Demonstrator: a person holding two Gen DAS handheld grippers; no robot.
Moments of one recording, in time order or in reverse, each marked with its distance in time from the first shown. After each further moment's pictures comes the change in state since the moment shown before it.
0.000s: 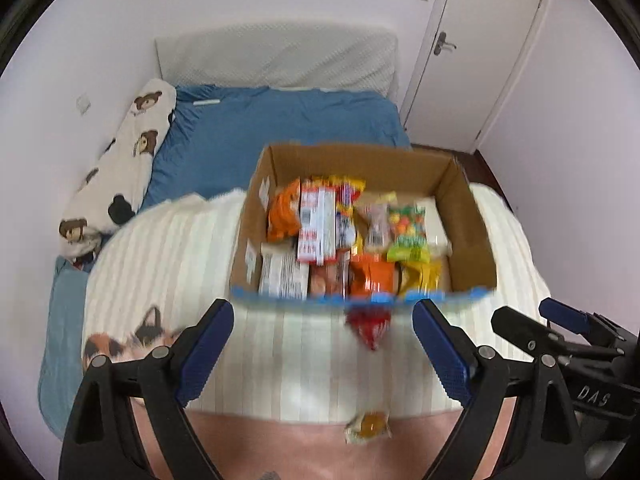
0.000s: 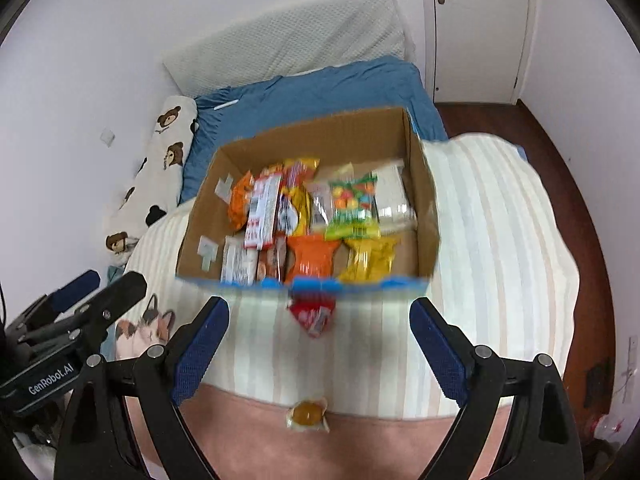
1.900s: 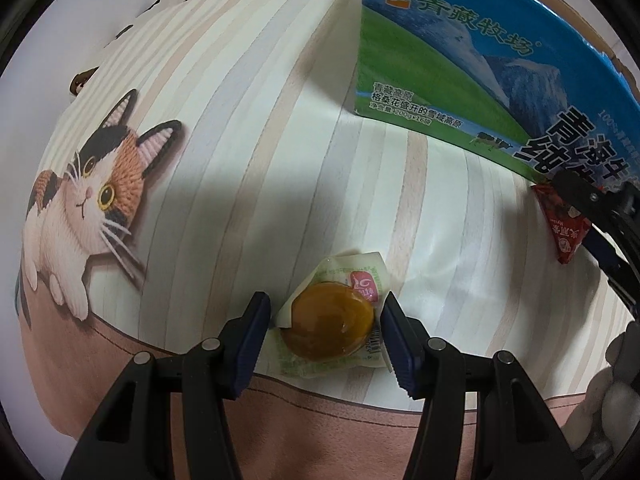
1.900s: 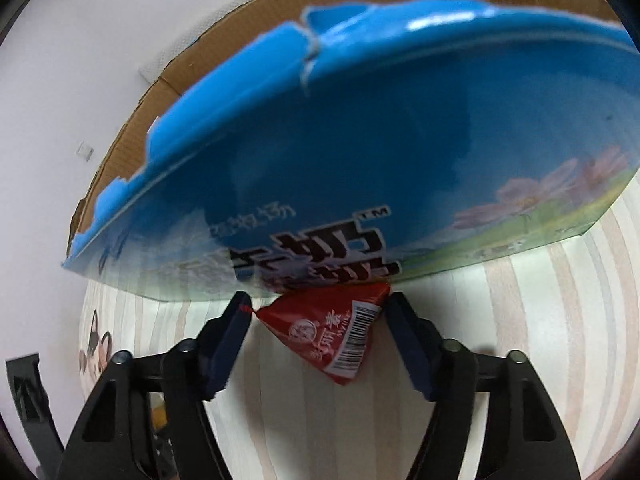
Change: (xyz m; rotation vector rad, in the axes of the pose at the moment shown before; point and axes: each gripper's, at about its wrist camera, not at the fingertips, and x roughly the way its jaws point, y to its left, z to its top) left arm 0.184 0.062 -0.141 -0.215 0.318 0.131; right arm 0.221 -0.005 -0.057 0.165 -0.019 0.059
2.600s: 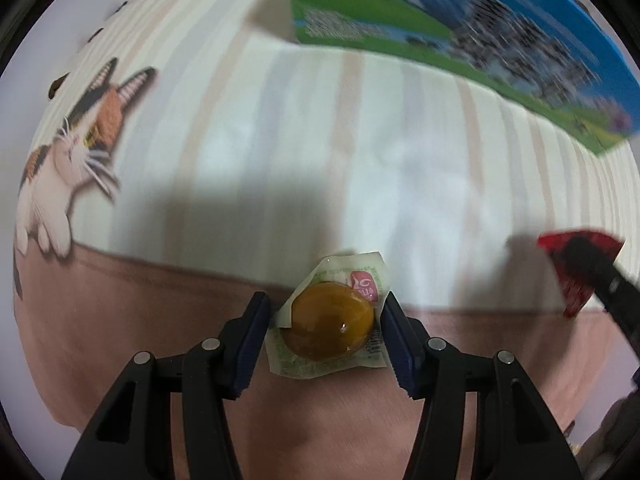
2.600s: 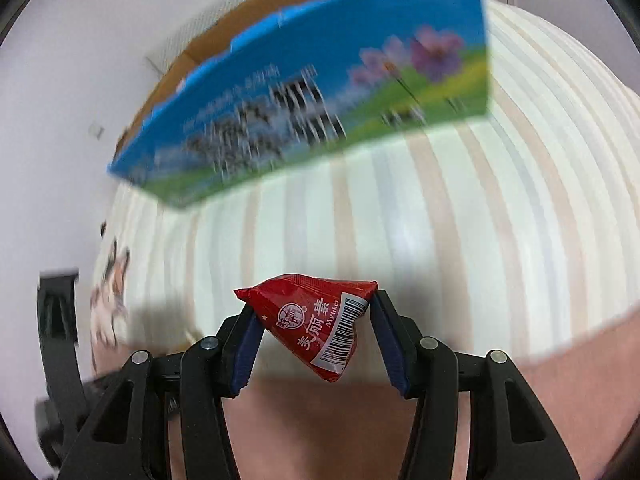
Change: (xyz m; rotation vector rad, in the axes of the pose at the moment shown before) left arm -0.003 -0.030 -0.036 0.114 0.079 -0.043; right arm -0.069 -0.017 -0.096 -0.014 0.076 0.009
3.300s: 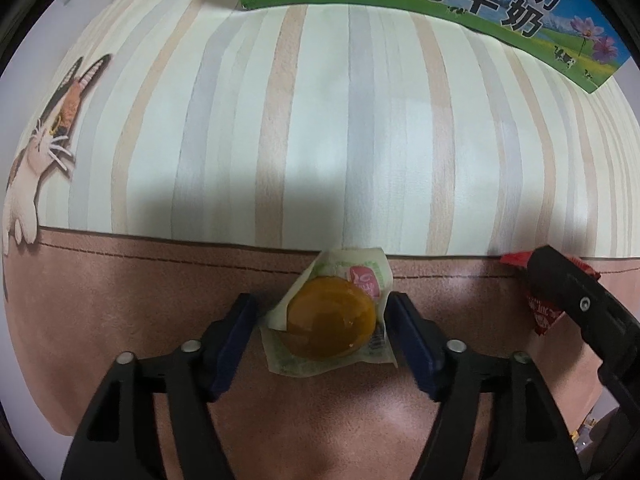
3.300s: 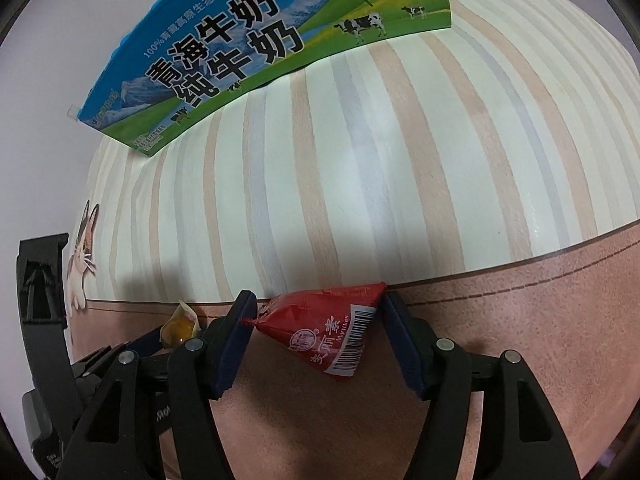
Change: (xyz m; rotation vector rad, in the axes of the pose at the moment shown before) left arm 0.036 -0.022 -0.030 0.079 0.009 0.013; right arm 0.023 -0.004 -0.034 0.037 0.085 -0.058
